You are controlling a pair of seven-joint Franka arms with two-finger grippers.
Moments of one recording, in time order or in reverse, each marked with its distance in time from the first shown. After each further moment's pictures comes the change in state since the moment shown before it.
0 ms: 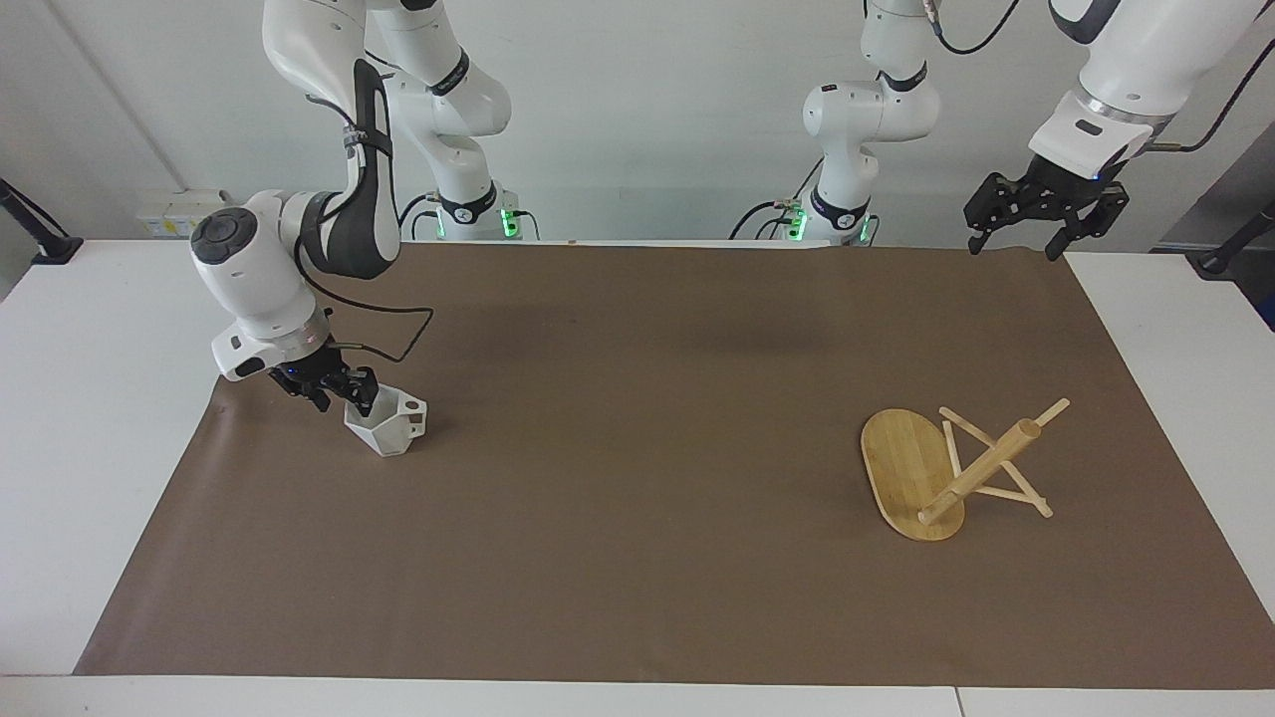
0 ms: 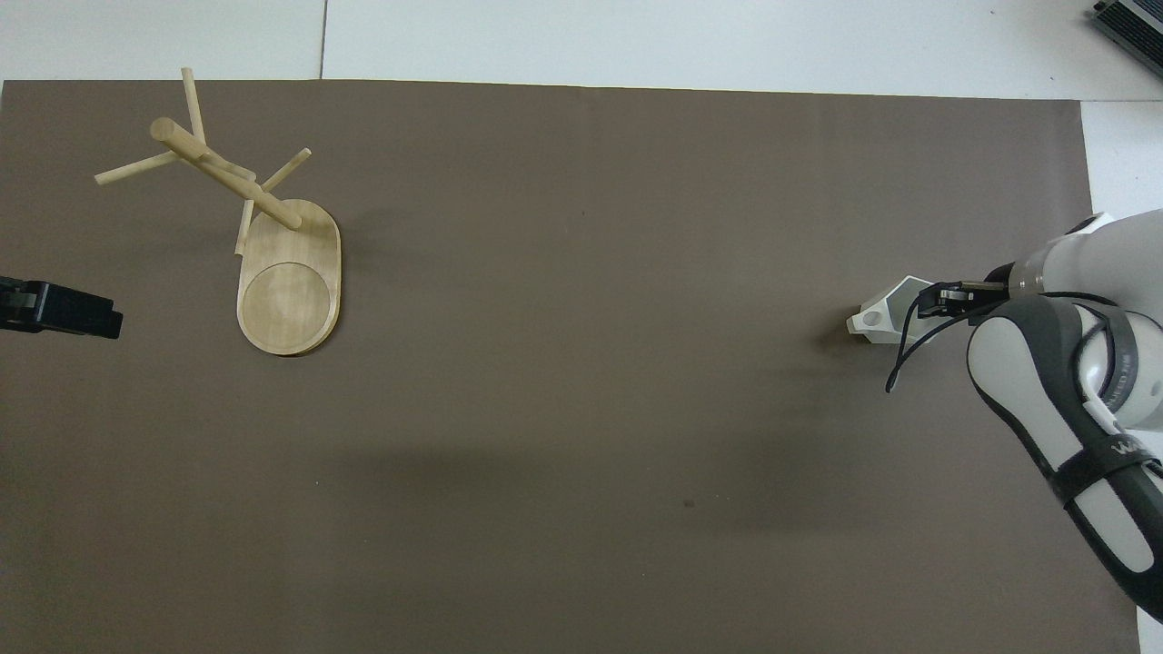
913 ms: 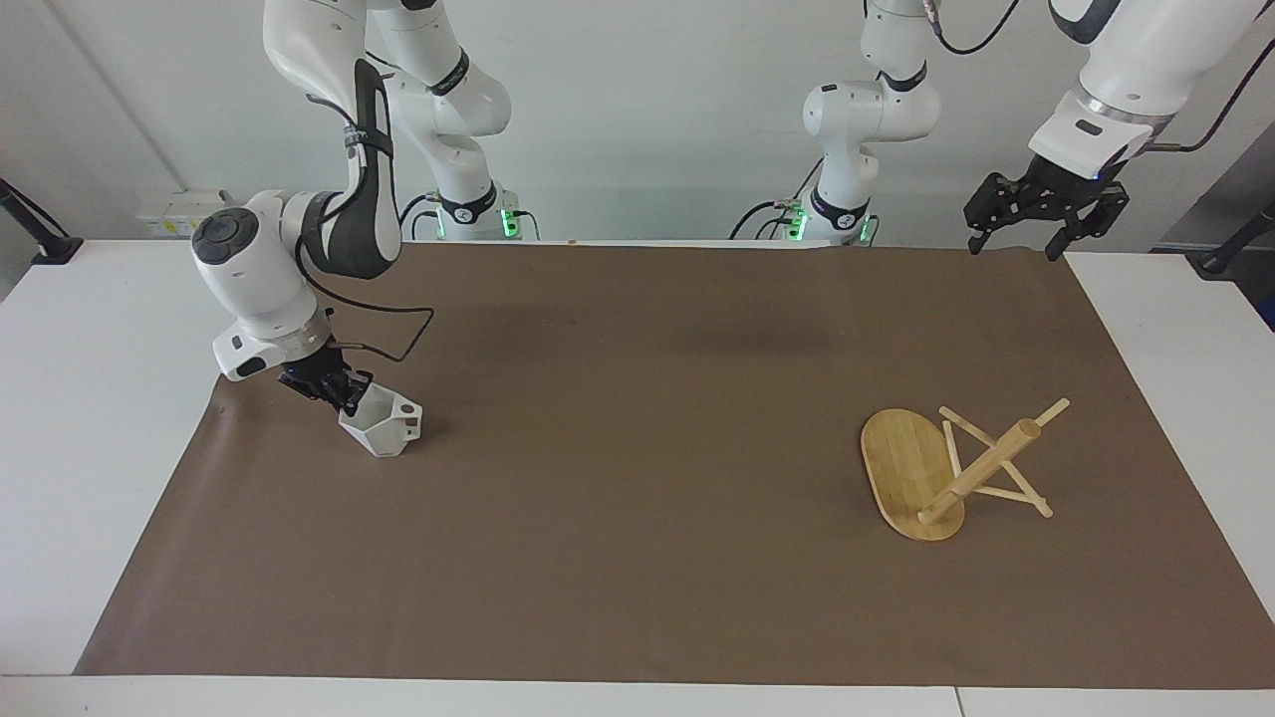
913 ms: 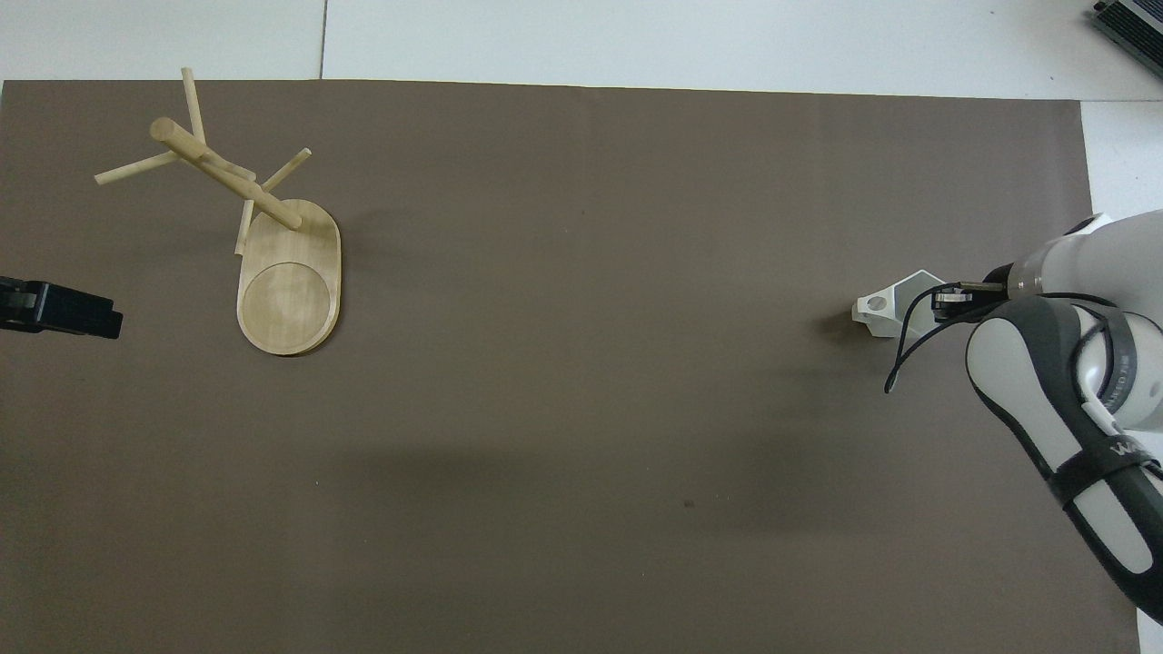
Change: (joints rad) left arm 0.000 0.000 0.000 0.000 0.000 0.000 0.000; right arm 0.002 -0.002 0.001 -0.001 0.000 -0.002 0.000
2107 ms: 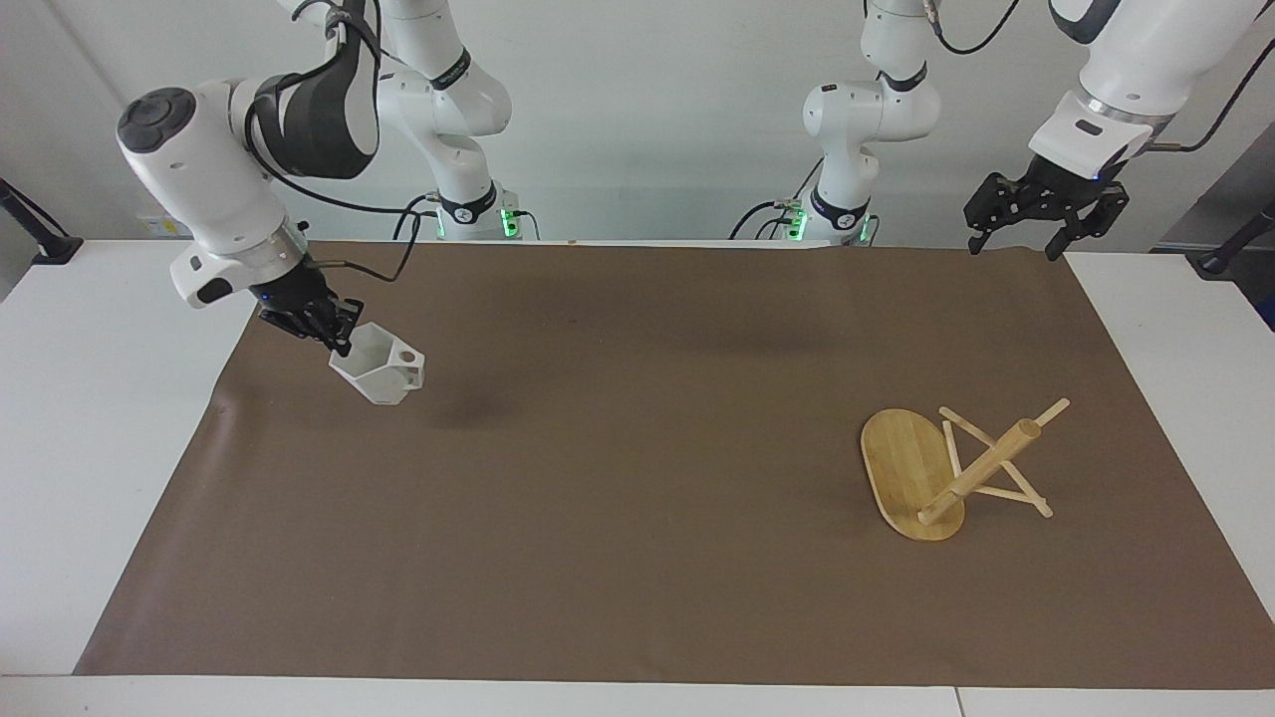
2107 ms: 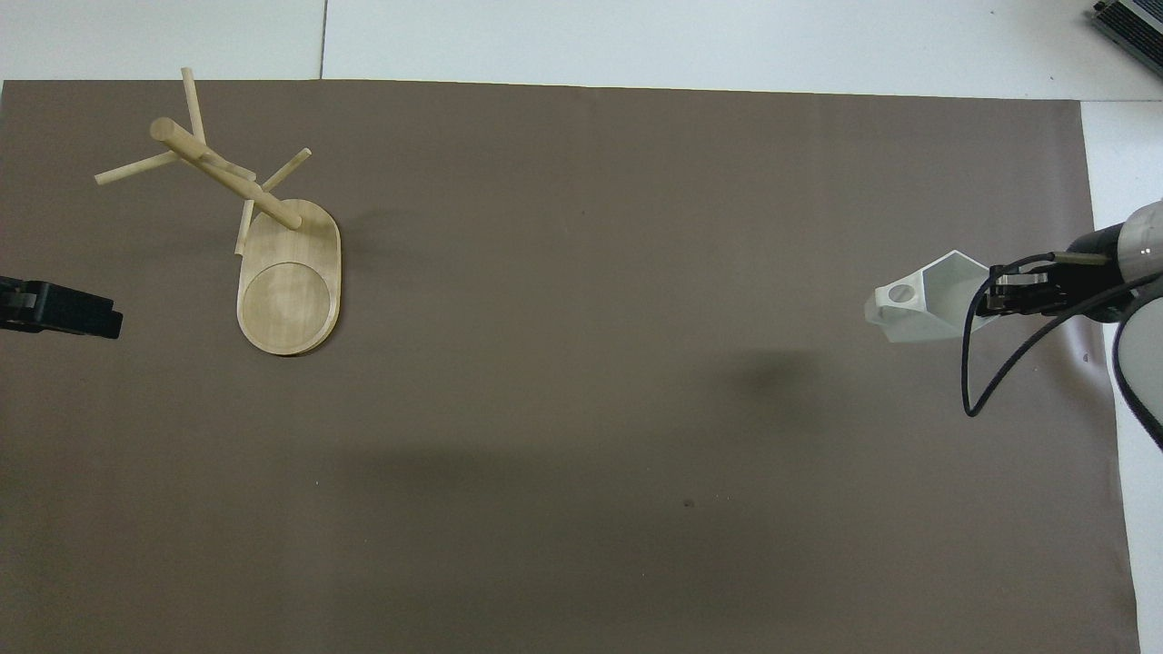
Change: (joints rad) left arm 0.000 0.000 0.000 0.000 0.000 0.000 0.000; right arm 0.012 -0.191 0.043 0.250 0.160 -0.473 0.002
